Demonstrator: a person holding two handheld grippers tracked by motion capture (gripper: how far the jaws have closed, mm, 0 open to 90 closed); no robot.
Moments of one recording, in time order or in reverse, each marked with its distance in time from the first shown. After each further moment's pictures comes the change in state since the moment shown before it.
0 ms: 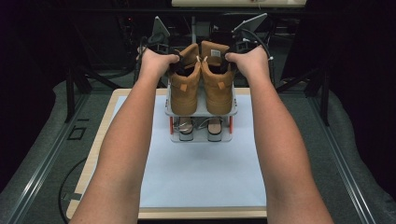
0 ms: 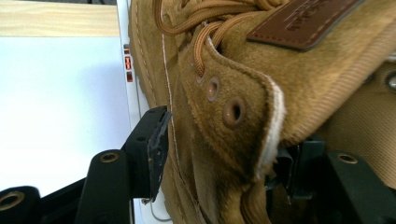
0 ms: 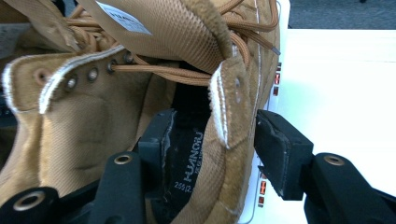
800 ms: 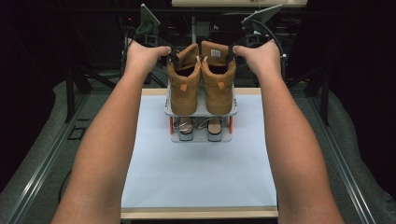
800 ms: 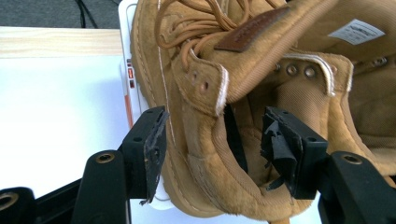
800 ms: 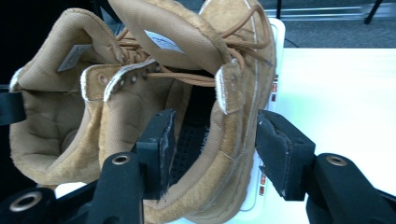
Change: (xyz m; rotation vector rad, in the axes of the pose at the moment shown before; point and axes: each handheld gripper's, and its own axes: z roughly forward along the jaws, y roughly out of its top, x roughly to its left) left arm 0.001 -0.010 -0.047 -0.081 -0.049 0.028; right arm -0.002 -0.010 -0.041 -0.095 0.041 -0.005
